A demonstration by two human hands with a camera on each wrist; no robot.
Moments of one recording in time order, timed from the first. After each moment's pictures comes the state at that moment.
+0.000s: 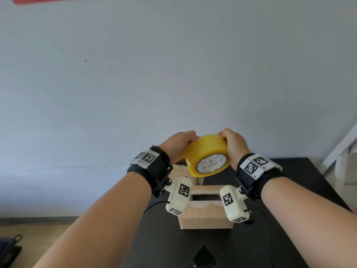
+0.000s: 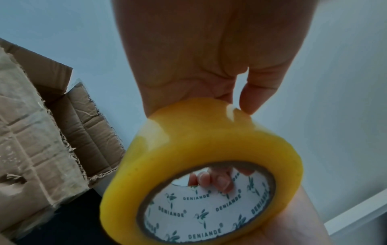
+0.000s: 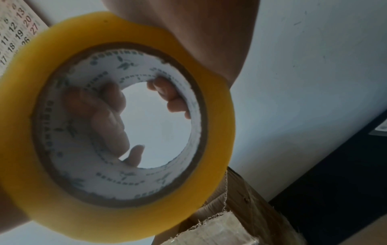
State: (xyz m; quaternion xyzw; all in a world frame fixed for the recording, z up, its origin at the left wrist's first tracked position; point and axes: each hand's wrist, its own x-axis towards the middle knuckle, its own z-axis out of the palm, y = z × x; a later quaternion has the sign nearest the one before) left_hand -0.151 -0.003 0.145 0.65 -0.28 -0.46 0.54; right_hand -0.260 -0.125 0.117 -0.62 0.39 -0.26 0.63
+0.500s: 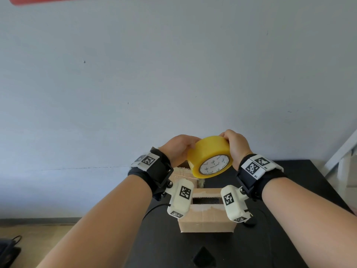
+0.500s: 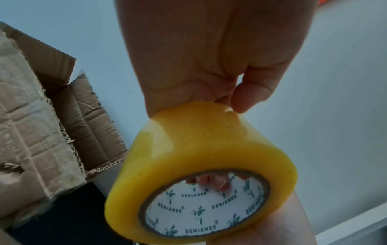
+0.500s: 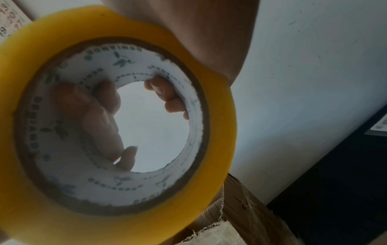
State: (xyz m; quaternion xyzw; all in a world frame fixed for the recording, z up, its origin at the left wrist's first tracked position) left_hand -0.149 -0.005 0.143 0.63 -0.30 -0.48 0.54; right_hand -0.255 -0.137 0.114 -0.62 0.39 -0.26 0.63
